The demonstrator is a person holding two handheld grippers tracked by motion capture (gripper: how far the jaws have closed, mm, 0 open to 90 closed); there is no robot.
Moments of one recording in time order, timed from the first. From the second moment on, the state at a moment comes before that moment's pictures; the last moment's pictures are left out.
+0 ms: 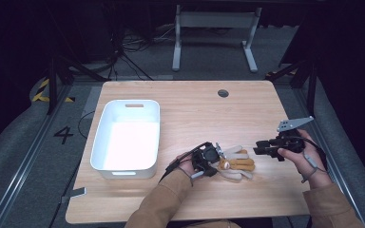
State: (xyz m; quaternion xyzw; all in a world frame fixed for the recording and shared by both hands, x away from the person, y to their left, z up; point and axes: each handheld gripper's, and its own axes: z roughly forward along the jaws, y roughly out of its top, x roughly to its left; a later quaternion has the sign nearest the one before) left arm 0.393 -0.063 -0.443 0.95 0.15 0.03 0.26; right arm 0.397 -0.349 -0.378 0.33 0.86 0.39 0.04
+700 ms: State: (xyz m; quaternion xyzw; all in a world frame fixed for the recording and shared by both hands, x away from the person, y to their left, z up) left arm 0.394 -0.063 -0.426 0.95 0.18 0.00 0.24; right arm 0.399 -0.353 -0.379 0.33 0.86 0.39 0.04
